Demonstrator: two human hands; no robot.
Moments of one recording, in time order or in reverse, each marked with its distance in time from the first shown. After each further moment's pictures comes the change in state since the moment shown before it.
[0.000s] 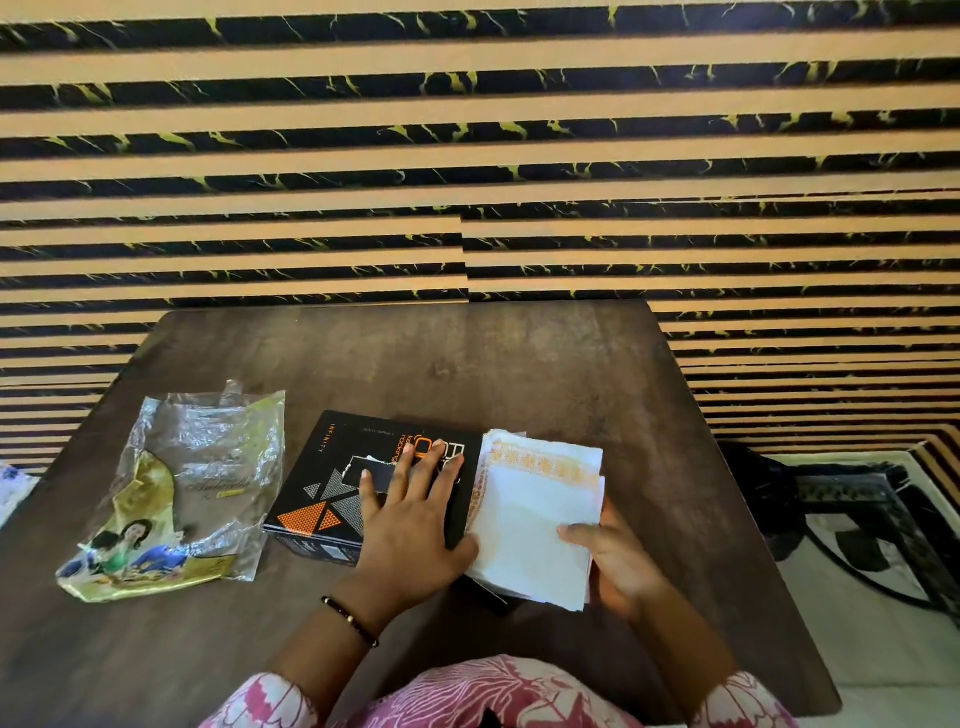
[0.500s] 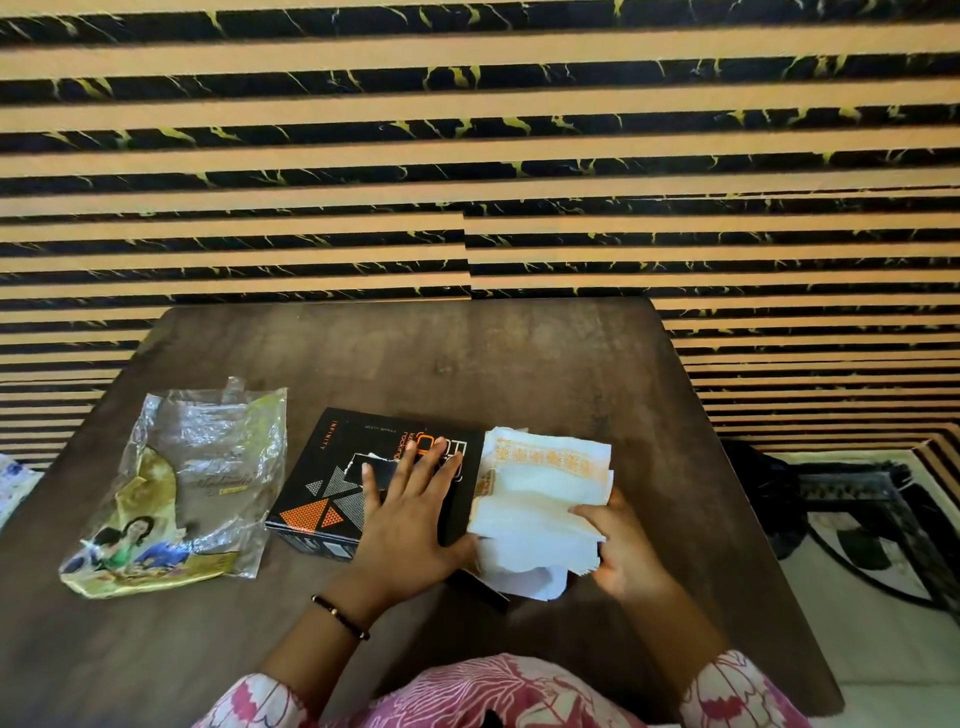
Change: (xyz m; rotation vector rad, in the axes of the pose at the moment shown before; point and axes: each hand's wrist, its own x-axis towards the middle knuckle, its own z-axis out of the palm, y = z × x) left_hand 0.001 -0.008 -0.002 -0.067 0.006 0.071; right_hand 0.008 -0.008 0.006 -0.021 0.160 -0.023
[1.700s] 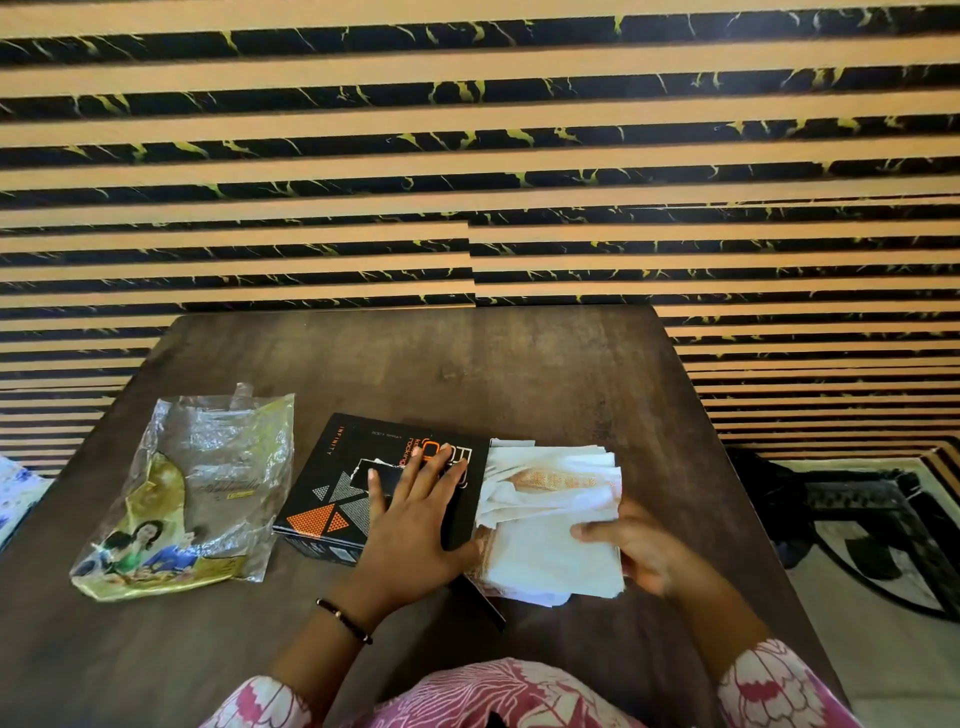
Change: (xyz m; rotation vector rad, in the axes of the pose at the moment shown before) left_hand -0.001 -0.002 0.000 -0.019 -0.023 0.006; right_hand 0.005 -0.016 -0.027 -0.281 -0.263 0.110
